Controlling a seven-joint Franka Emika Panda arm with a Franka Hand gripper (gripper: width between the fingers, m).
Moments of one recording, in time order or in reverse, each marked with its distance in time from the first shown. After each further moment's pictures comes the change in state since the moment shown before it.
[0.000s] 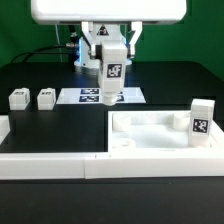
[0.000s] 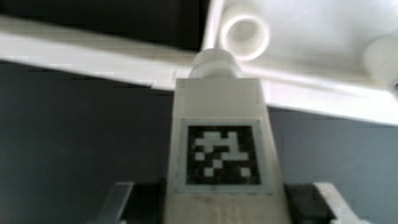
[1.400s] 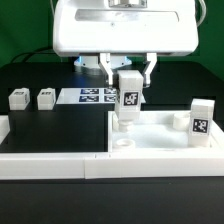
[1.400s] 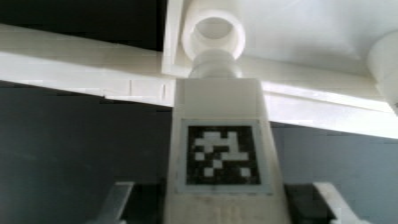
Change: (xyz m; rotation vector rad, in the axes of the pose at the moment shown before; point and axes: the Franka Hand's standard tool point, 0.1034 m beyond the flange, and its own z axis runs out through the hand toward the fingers) arm -0.014 -0.036 0.040 0.025 0.011 0.023
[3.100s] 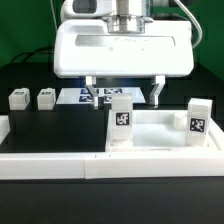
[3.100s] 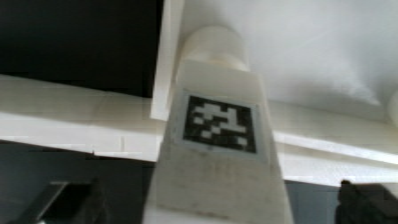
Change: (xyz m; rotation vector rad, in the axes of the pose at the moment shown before) arm -0.017 0.000 0.024 -0.006 -0.030 0.004
